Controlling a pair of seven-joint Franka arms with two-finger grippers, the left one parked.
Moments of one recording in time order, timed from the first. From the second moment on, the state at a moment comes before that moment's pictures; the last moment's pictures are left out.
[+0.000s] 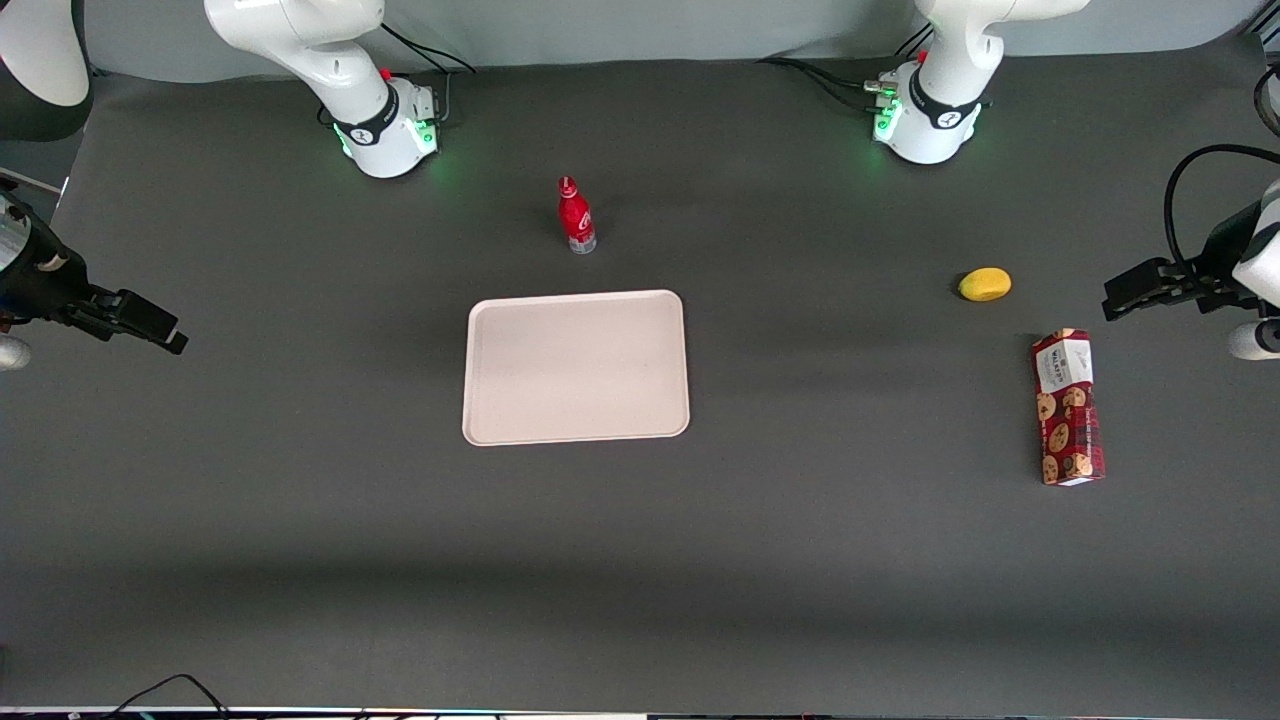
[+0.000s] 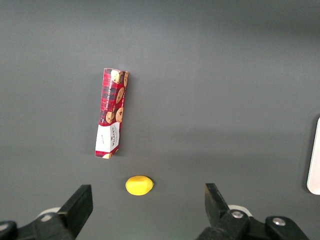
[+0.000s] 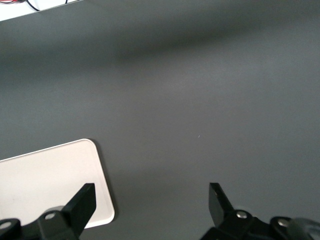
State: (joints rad) arm 0.13 -0.02 -0.18 -1.74 0.02 1.80 0.18
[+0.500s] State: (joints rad) arm 0.13 -0.02 -0.18 -1.74 0.02 1.78 0.18
